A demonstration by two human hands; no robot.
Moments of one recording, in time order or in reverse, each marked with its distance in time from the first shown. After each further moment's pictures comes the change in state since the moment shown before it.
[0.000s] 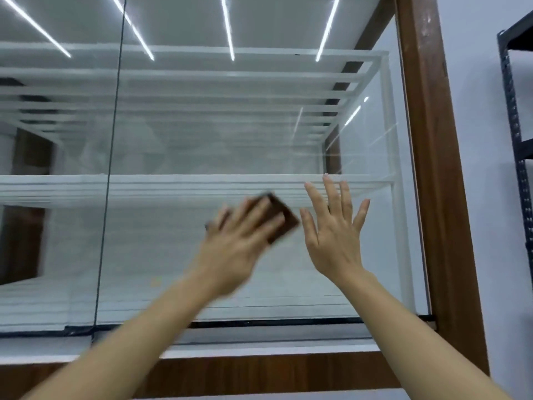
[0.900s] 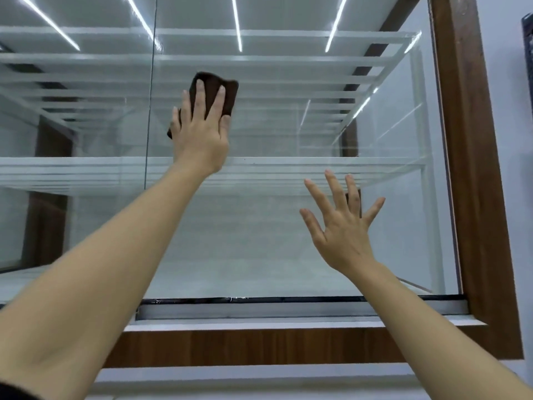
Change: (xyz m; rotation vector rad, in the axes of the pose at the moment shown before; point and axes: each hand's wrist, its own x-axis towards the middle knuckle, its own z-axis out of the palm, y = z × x) left_hand 0.076 -0.131 -0.051 -0.137 0.068 -0.623; right_hand -0.022 -0.035 0.015 -0.075 -0.091 -0.057
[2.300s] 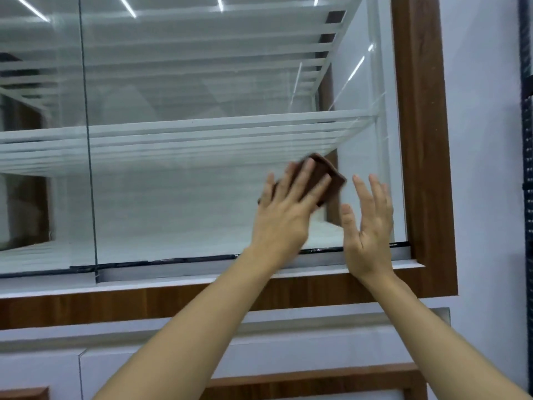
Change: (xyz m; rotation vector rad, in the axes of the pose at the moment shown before) left_hand -0.203 0.161 0.099 0.085 -0.057 0.507; right_hand -0.104 0.088 -0.031 0.453 0.162 0.237
